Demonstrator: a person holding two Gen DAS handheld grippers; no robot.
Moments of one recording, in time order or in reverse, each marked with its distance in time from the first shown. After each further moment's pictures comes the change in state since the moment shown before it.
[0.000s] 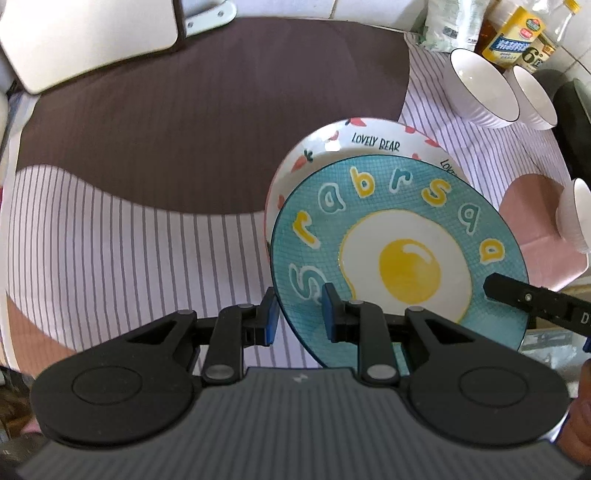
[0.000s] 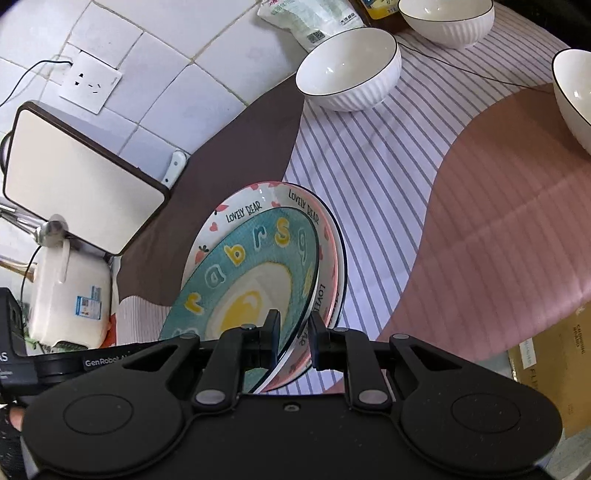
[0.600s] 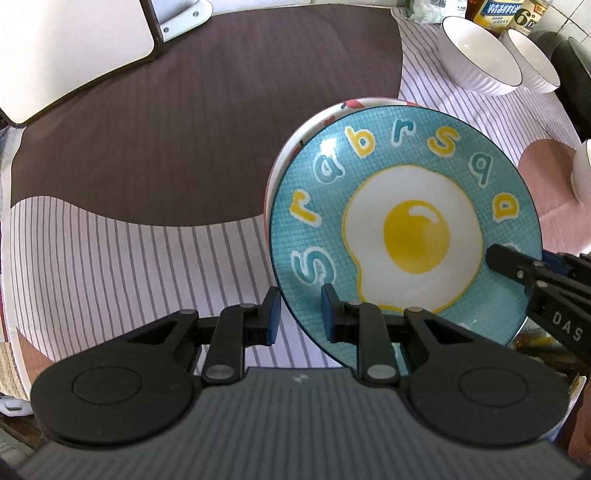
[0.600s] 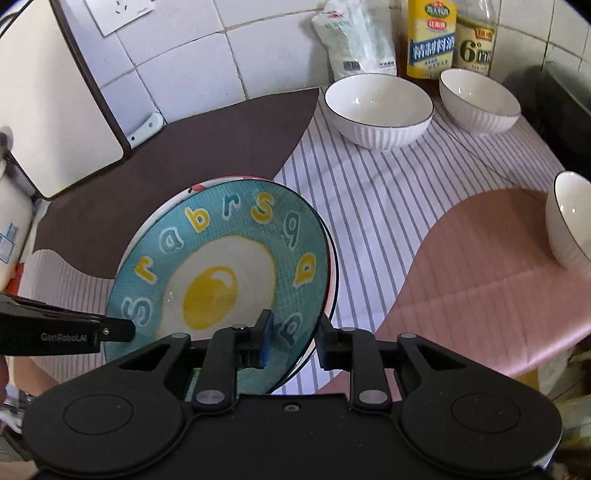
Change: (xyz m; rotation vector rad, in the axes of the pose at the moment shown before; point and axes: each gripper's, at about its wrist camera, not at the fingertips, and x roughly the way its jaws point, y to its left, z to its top) left arm 0.018 -0.005 -0.002 0.109 0.020 0.044; right arm 0.024 0.057 -0.014 -0.316 -0.072 -0.346
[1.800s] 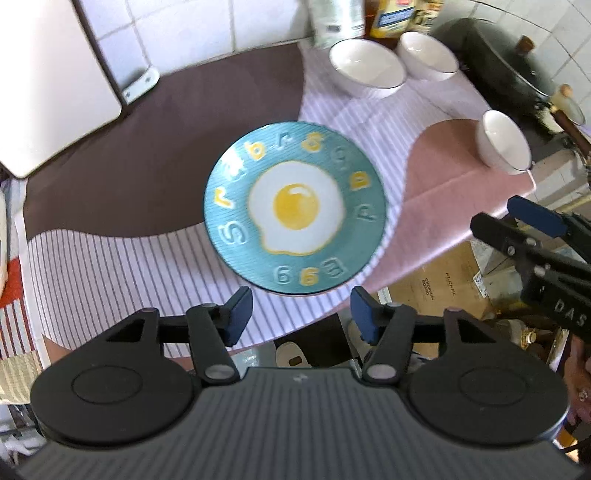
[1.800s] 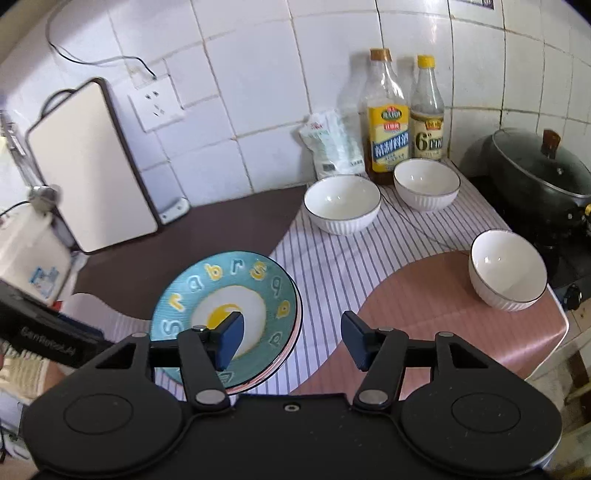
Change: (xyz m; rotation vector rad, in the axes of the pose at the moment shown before) left arm -0.119 -0.064 -0.028 0.170 -0.042 -0.063; right arm -0.127 -0.033 -0.039 -0.012 -0.279 0.041
